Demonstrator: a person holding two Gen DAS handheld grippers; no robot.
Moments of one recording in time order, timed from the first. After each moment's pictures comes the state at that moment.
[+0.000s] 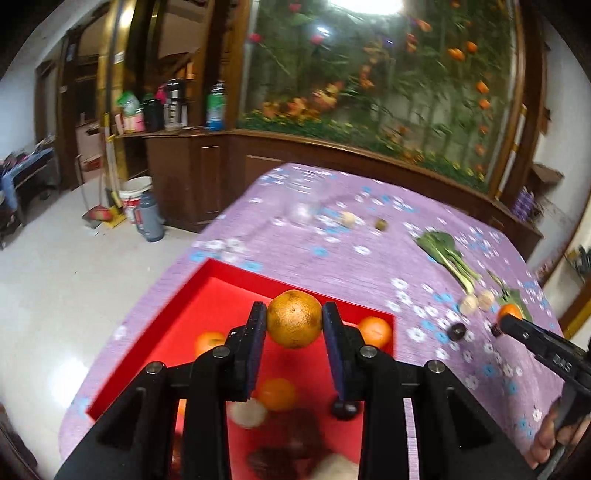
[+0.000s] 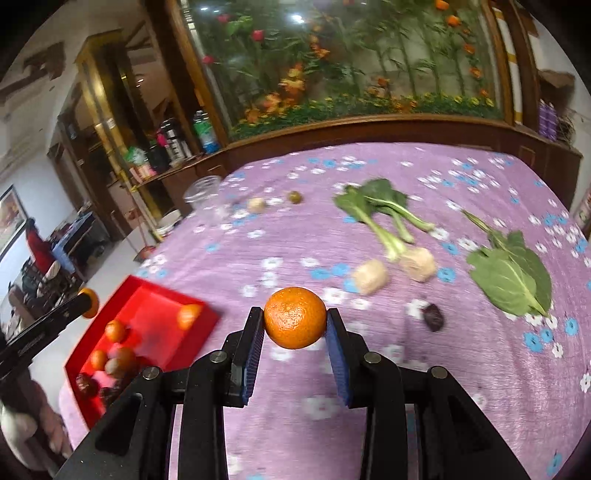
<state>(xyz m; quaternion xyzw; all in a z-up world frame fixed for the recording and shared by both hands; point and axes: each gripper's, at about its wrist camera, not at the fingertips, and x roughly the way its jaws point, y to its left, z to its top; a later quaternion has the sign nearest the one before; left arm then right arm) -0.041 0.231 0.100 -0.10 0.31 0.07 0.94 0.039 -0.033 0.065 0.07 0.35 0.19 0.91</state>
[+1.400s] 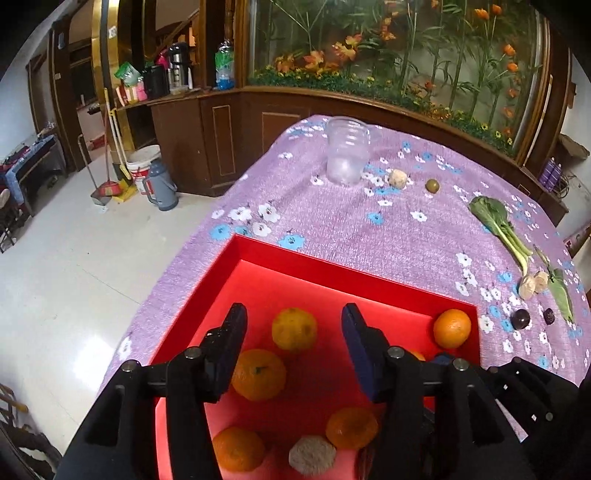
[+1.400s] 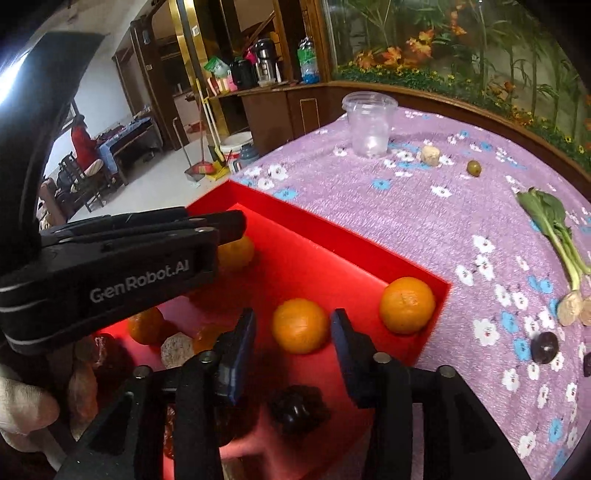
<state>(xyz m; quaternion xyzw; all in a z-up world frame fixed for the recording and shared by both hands) 0.011 0.268 0.064 -0.08 0.40 0.09 0.91 0.044 0.163 0.016 -0.06 0.40 0.31 0.86</state>
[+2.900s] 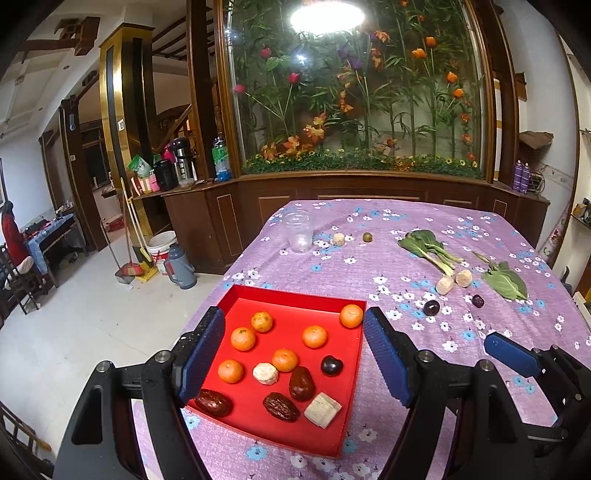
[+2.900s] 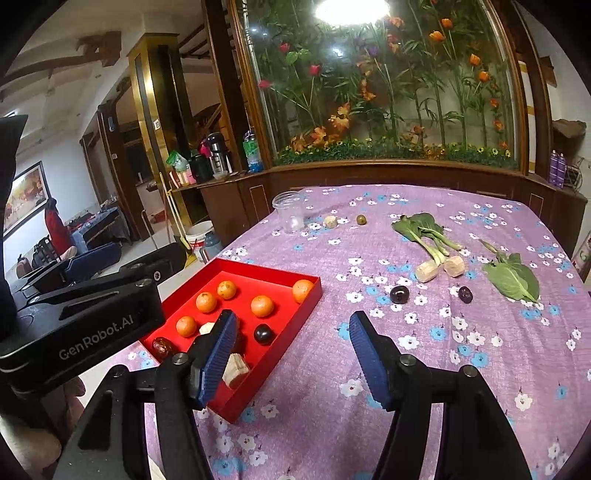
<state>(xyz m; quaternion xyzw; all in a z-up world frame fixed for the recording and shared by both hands) -0.138 0.153 0.162 0.02 0.26 0.10 0.96 -0.106 0.032 0.106 0.04 0.28 0.22 0.93</state>
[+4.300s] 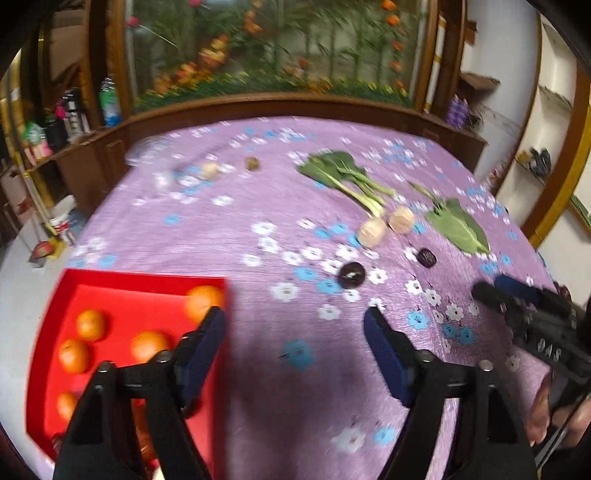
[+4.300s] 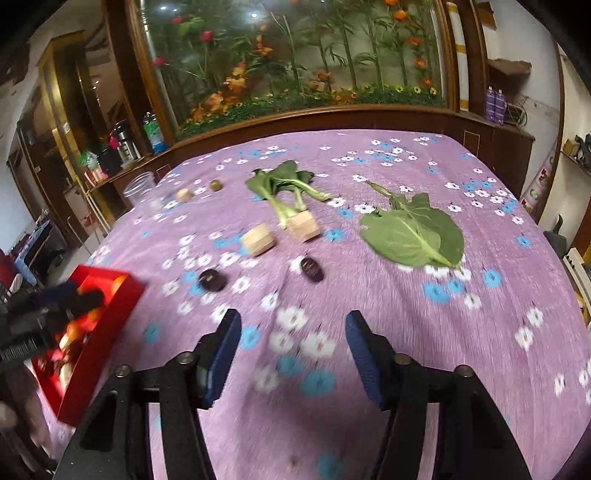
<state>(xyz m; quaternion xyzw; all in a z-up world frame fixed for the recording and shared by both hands) 0.015 0.072 0.068 0.01 0.41 -0.08 0.91 0.018 -0.127 0.039 0.08 0.38 0.09 0.92</state>
